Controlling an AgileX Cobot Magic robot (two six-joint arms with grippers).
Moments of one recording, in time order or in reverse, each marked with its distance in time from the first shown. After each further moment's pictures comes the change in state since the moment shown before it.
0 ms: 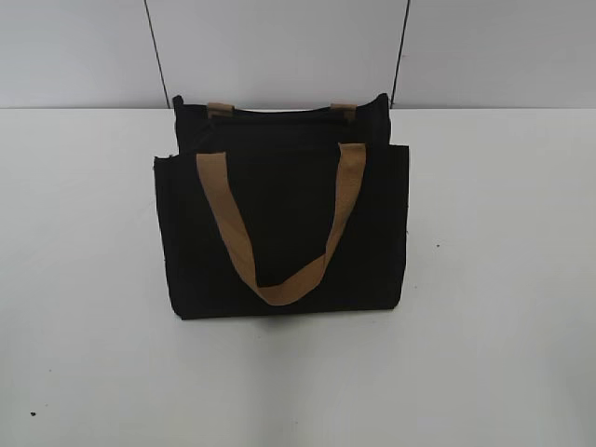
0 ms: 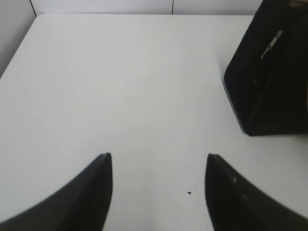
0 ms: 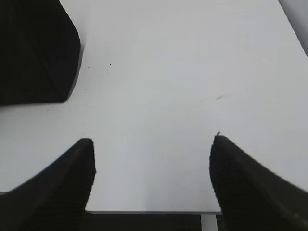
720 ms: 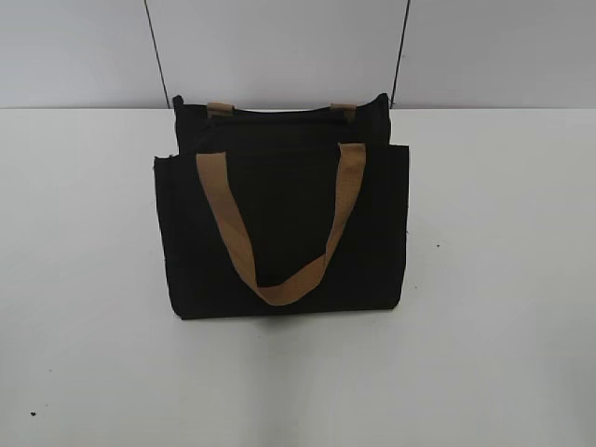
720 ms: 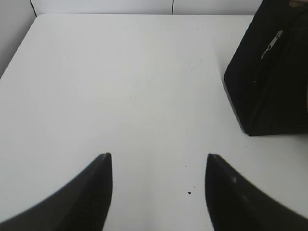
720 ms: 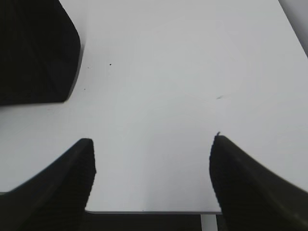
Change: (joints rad) left arm 0.000 0.000 0.000 0.000 0.000 0.000; right arm 0.000 0.000 0.000 0.000 0.000 0.000
